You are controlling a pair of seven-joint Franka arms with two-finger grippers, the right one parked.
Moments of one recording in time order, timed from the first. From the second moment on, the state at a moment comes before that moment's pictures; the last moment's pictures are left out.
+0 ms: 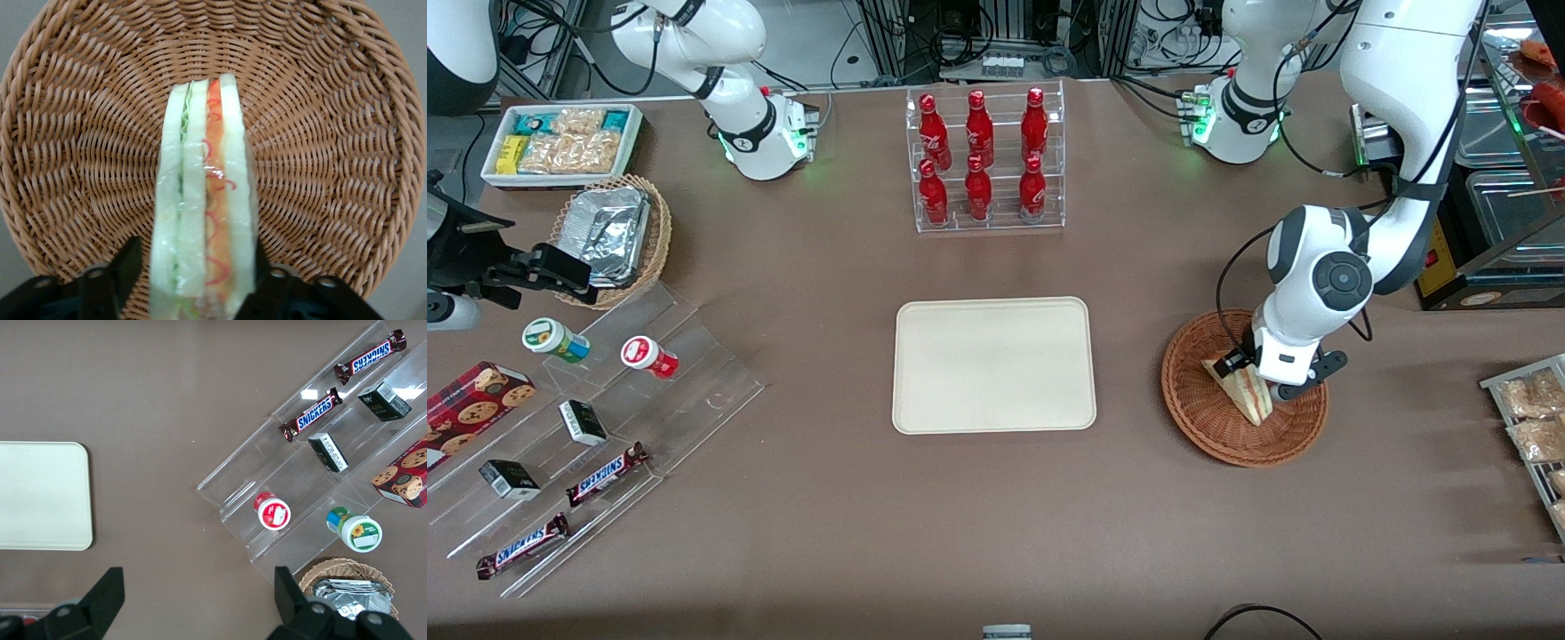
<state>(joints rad) -0.05 0.31 -0.15 -2.16 0.07 2.44 -0.76</state>
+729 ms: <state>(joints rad) -0.07 0.20 -0.18 -1.97 0.10 2.04 -0.77</state>
